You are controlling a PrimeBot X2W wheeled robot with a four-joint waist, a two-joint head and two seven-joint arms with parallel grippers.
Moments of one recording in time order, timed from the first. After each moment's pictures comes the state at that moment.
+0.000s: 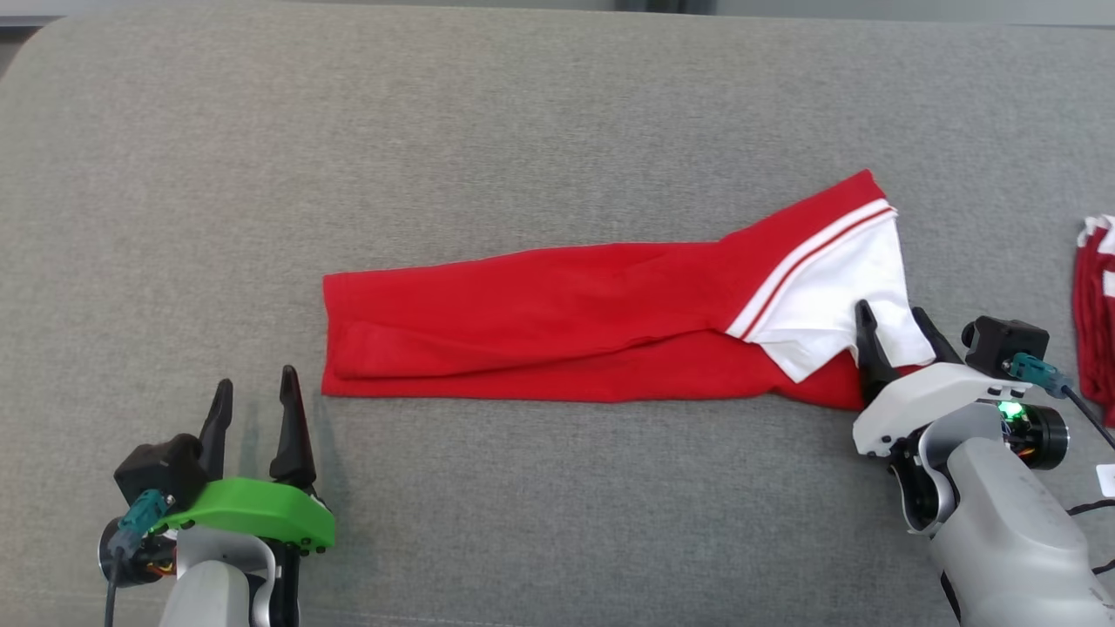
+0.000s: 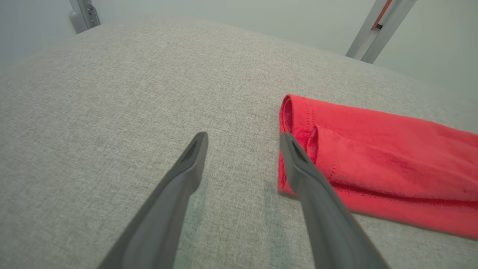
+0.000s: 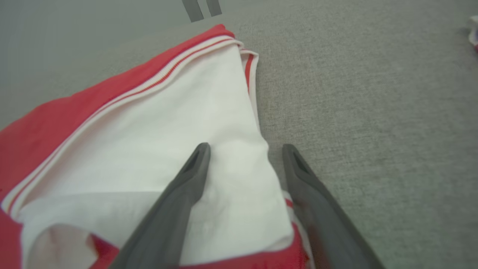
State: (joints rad) left arm -0.24 0.05 0.06 0.50 -0.30 -0.12 -0.26; right arm -0.50 -0.16 0.10 0.85 0.44 0.13 -0.27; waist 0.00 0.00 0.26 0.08
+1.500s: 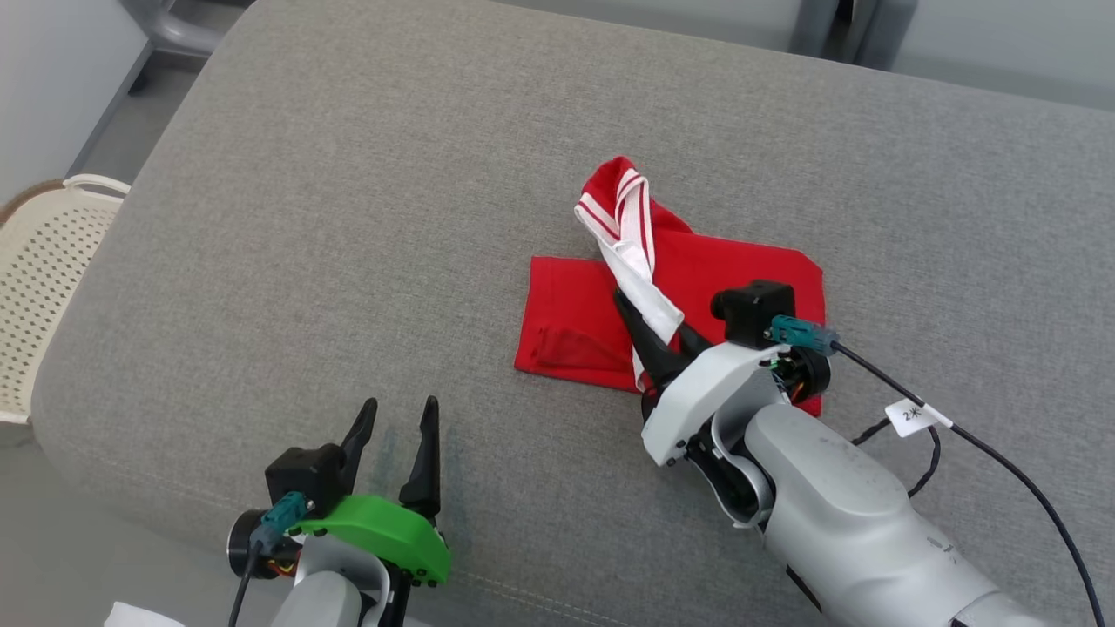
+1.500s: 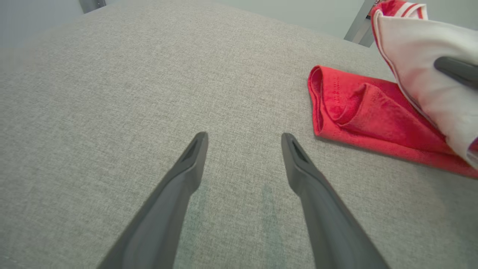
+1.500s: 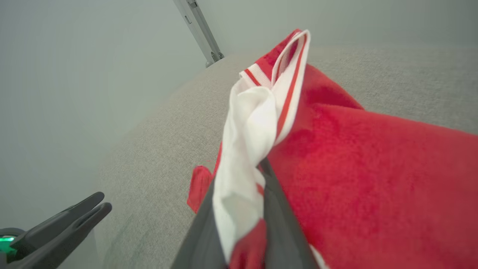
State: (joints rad) left arm -0.23 0.05 -0.28 0.53 -0.40 -0.06 -0.26; right arm -0.64 -0.05 0.66 0.75 0.67 0.13 -0.26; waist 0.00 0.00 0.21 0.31
